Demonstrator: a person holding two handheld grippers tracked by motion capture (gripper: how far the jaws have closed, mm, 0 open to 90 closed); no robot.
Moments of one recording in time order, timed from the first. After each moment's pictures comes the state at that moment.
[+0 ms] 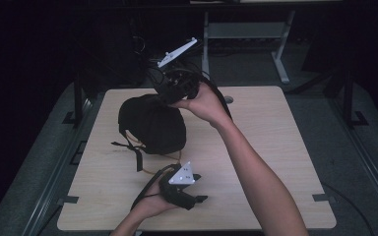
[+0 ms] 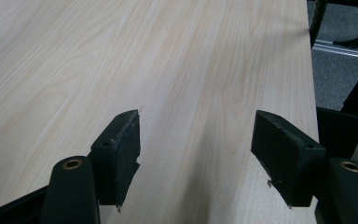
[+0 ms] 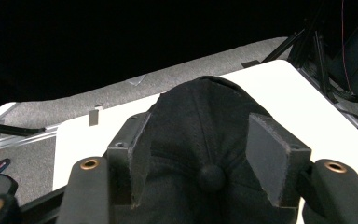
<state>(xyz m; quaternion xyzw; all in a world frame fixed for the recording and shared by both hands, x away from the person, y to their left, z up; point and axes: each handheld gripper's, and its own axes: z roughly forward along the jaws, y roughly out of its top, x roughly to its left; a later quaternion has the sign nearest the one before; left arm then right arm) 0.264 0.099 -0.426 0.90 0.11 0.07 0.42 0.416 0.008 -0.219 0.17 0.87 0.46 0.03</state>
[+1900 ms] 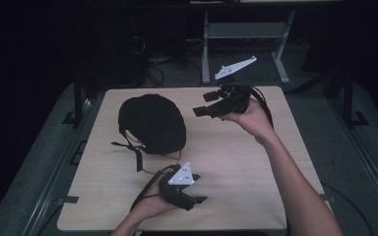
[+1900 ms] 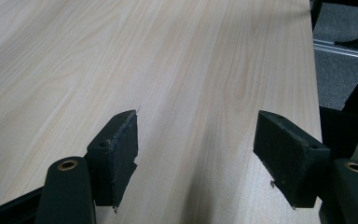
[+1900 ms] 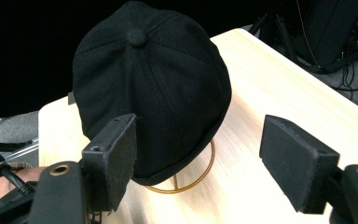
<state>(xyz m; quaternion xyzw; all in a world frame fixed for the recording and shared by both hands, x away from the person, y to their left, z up) 0.263 0.100 -0.430 0.90 0.12 0.06 0.42 0.403 -0.106 -0.258 0.25 0.84 0.47 0.04</state>
